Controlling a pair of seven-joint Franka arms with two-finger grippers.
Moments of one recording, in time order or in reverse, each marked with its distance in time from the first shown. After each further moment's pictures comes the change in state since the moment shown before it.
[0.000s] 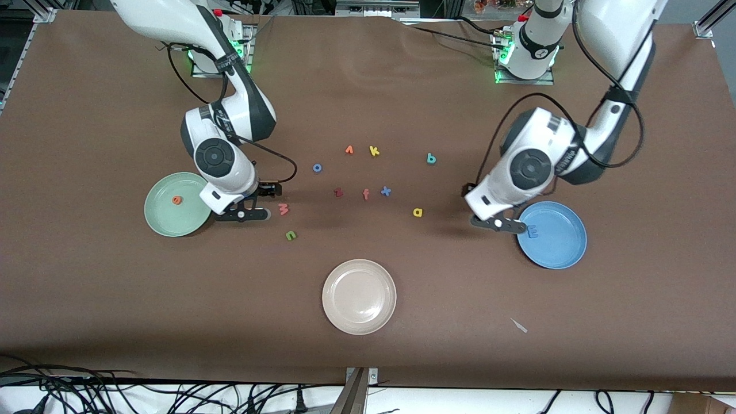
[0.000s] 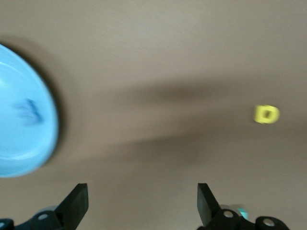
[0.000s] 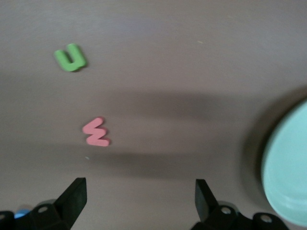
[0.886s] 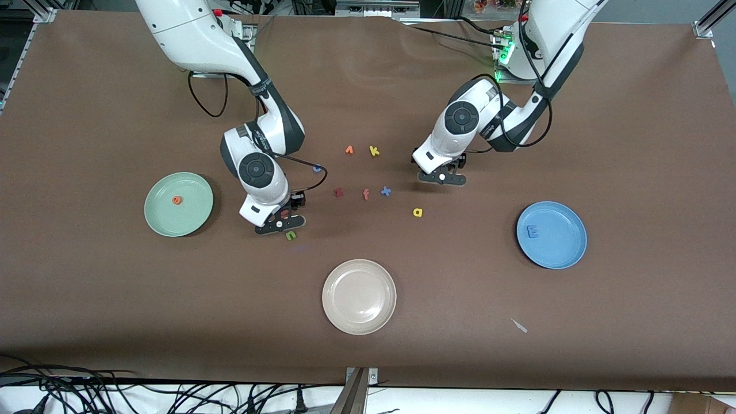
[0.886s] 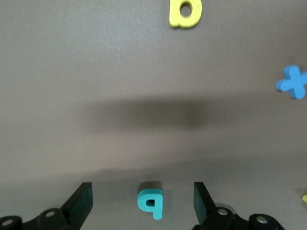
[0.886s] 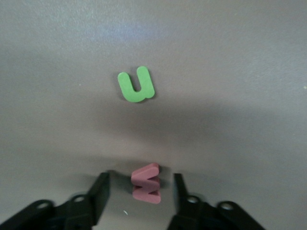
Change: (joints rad) left arm -0.087 0.009 -0.104 -0.337 0.000 0.398 -0.281; right arm 0.061 0.184 0.011 0.092 0.000 0.140 -0.038
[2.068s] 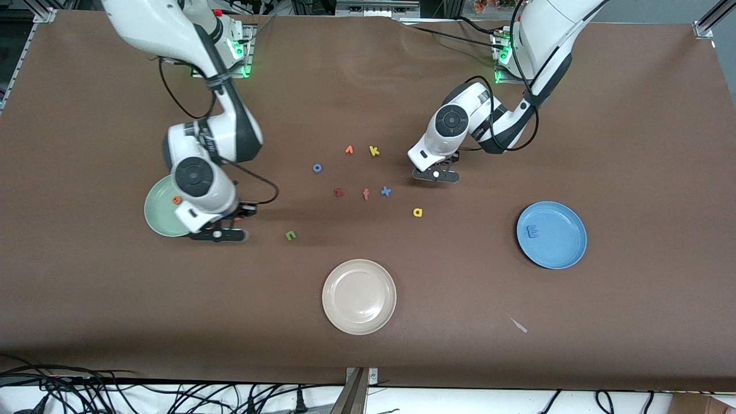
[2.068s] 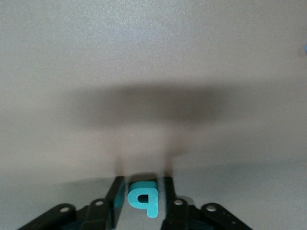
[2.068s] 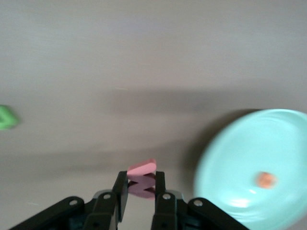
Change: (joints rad) left arm -0.018 0.057 0.001 -0.003 0.027 0.003 -0.024; right arm -0.014 -0.136 -0.240 0.015 0.001 -0.229 -0.007
